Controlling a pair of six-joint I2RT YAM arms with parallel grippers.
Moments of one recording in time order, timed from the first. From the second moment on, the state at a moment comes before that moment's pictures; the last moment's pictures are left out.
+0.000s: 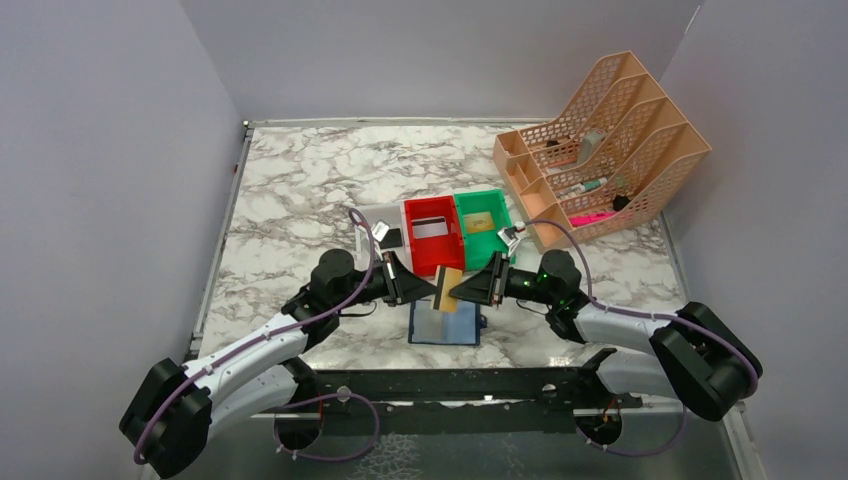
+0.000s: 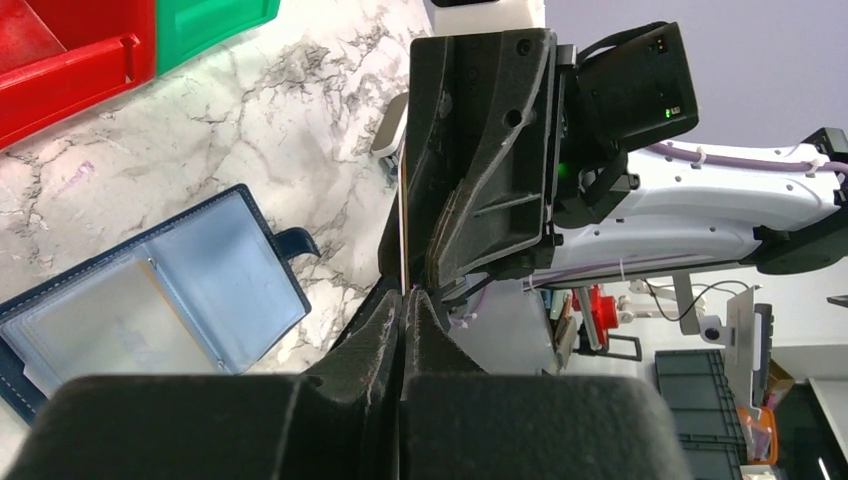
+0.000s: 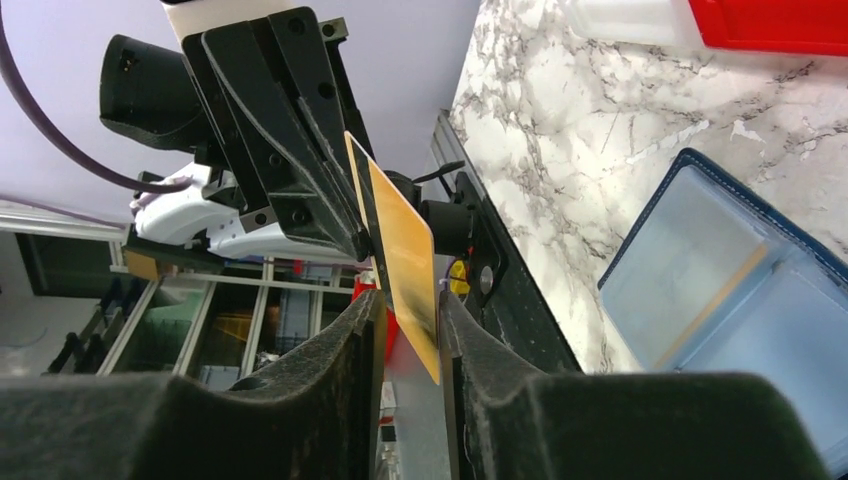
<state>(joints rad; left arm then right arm) -0.68 0.92 0.35 0.39 0.50 -0.99 0.62 1.23 0.26 0.89 -0.68 1.20</state>
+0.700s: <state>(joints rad) -0.68 0.93 0.35 0.43 0.52 -1.01 0.62 1.24 0.21 1.04 -0.70 1.27</state>
